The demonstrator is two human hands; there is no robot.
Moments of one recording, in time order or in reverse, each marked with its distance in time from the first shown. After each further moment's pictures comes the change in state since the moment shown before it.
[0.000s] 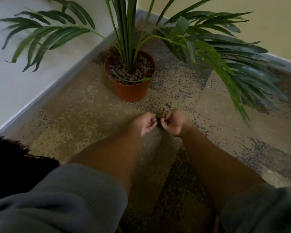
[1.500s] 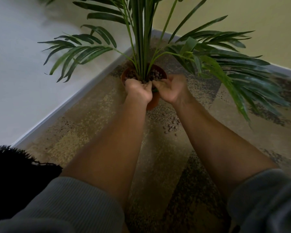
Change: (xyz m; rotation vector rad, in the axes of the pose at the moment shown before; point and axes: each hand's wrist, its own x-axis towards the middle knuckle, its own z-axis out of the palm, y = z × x) left_hand -0.082 0.131 -0.010 -1.047 -0.139 0.399; right_hand -0.045 -0.072 0.137 0.381 -0.309 -0.169
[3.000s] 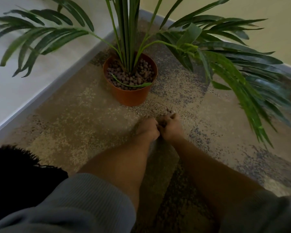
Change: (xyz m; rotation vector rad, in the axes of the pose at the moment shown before) left_hand 0.043 -0.110 -0.135 2.264 -0.111 0.127; right_hand 0.008 0.041 -0.182 -1.980 0.326 -0.400
